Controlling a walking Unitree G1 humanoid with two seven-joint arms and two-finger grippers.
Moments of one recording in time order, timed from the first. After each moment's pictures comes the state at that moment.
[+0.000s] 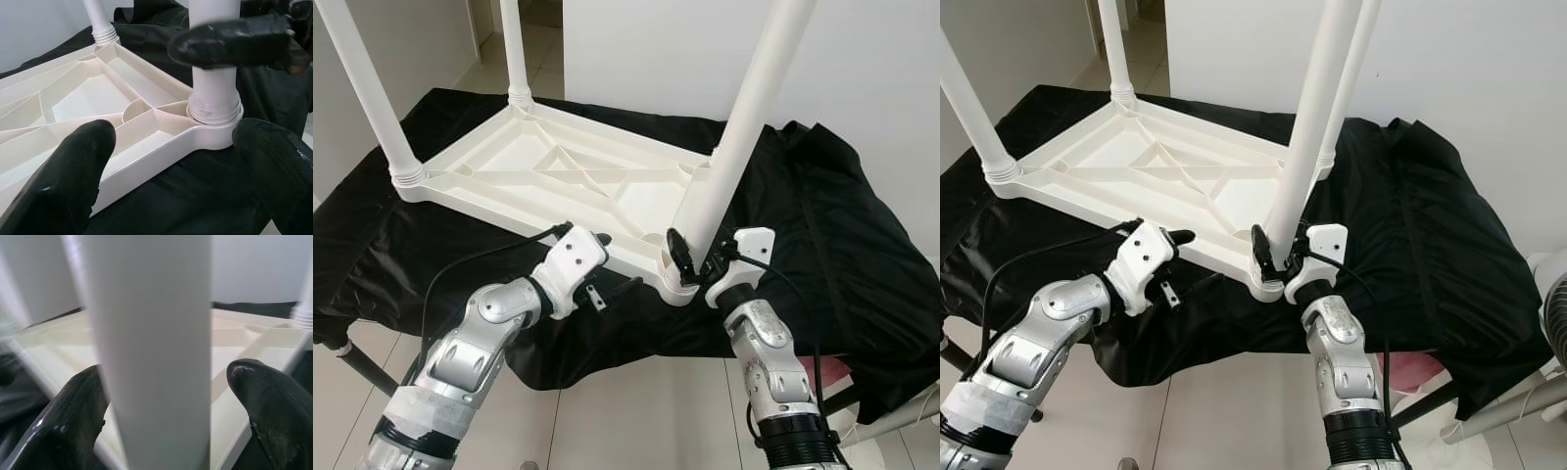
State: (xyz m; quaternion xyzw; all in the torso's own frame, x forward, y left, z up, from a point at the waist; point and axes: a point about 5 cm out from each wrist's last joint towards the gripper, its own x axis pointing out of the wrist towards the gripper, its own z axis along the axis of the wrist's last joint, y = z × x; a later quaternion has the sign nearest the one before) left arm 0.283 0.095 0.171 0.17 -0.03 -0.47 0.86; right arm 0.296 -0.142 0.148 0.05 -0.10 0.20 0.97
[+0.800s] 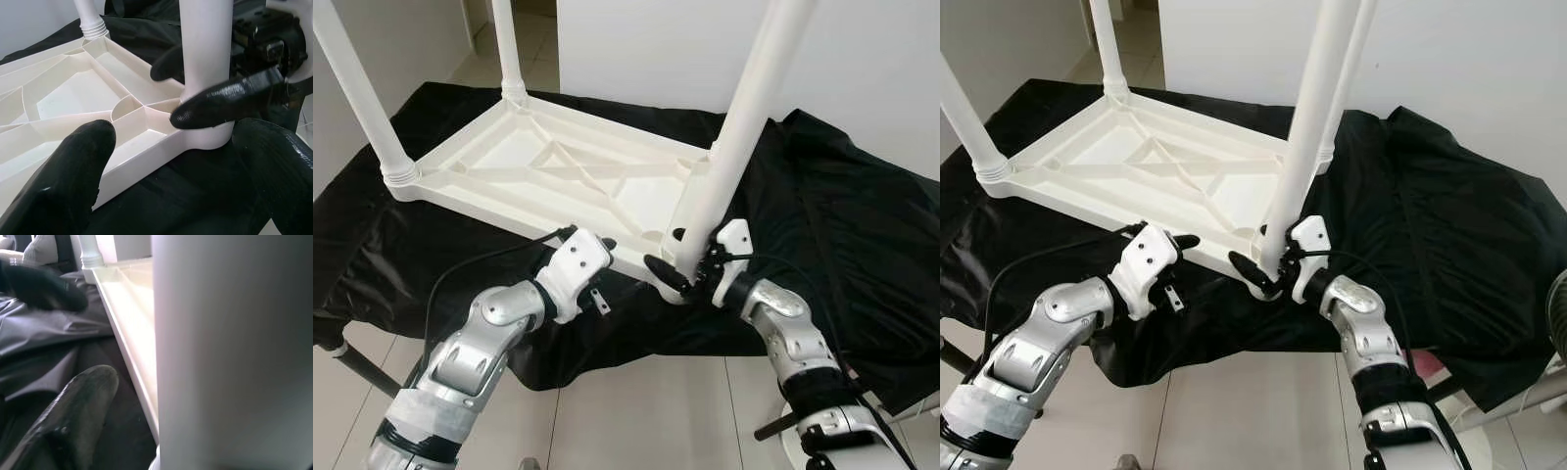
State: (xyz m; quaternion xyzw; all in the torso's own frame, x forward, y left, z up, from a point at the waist) left arm 0.281 0.090 0.173 0.17 -0.03 -0.48 0.86; right arm 0.326 -0.137 0.134 -0.03 -0.03 0.41 0.91
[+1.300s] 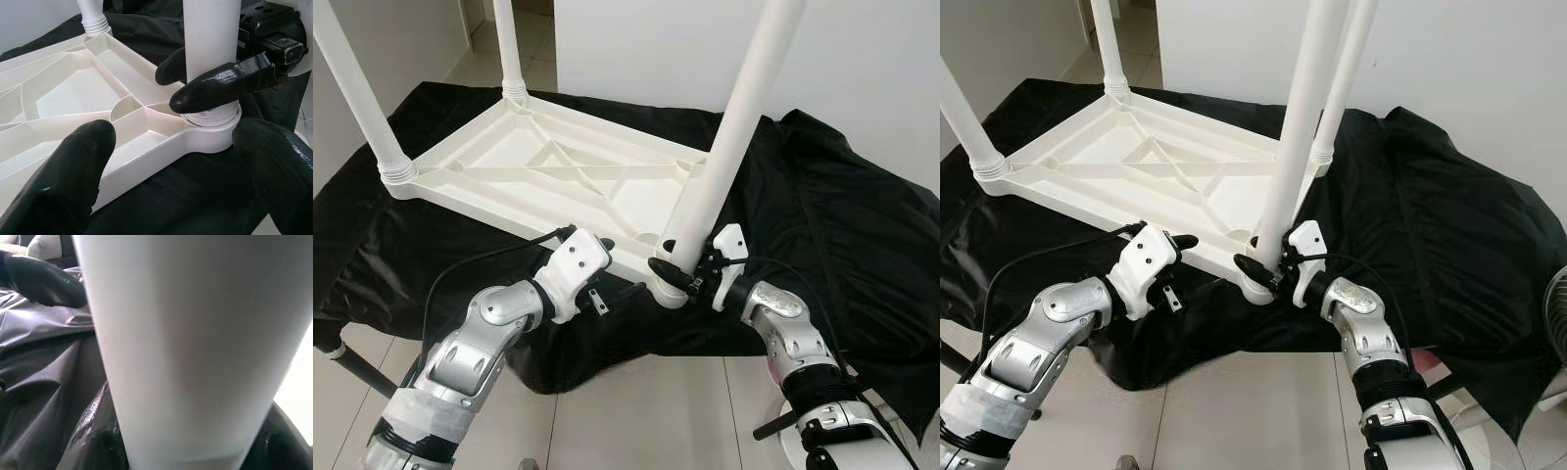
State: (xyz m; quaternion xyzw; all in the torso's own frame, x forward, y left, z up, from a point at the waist) left arm 0.280 0.092 0.170 0.17 -0.02 -0.48 0.86; right arm 0.327 -0.140 0.133 -0.03 -0.03 0.41 0.91
